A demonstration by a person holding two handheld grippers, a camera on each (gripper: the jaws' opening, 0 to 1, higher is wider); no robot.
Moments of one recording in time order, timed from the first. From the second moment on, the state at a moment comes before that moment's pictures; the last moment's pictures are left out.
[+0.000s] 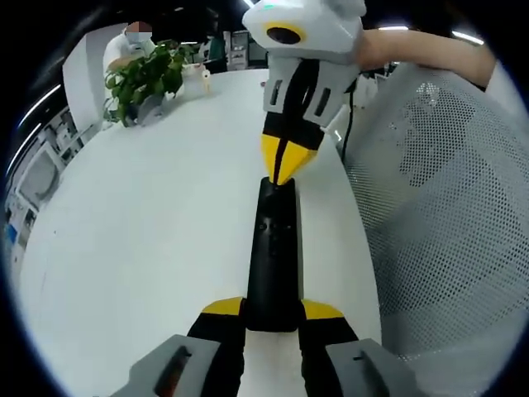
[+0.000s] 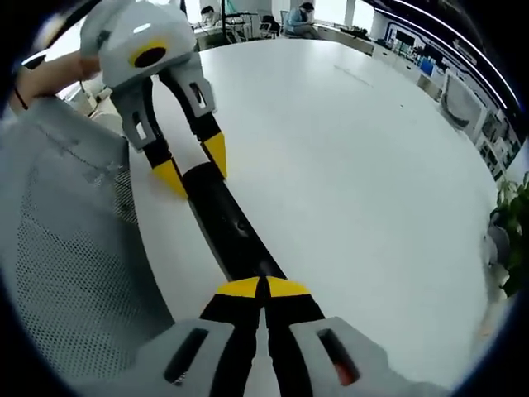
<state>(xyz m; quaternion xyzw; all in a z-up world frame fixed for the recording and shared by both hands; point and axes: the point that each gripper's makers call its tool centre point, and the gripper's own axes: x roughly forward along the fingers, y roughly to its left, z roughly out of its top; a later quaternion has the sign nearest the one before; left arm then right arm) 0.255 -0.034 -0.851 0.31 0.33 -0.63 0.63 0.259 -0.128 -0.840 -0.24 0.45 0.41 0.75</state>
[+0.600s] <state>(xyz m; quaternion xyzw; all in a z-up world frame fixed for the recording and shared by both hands) 0.255 -0.034 -0.851 0.31 0.33 -0.63 0.63 0.258 -0.127 -0.842 -0.30 0.43 0.42 0.74</state>
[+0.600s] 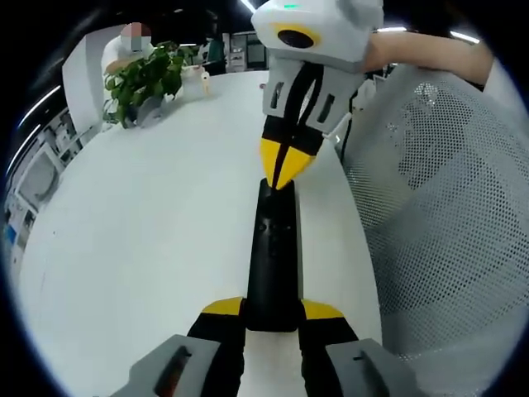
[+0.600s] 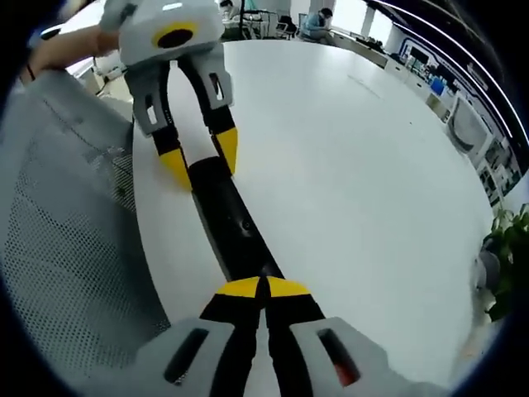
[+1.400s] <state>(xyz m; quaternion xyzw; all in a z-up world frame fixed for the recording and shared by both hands) 0.250 -0.031 -0.850 0.31 0.31 -0.64 0.62 0.249 -0.112 -0.842 -0.32 0.41 0.47 0.71</state>
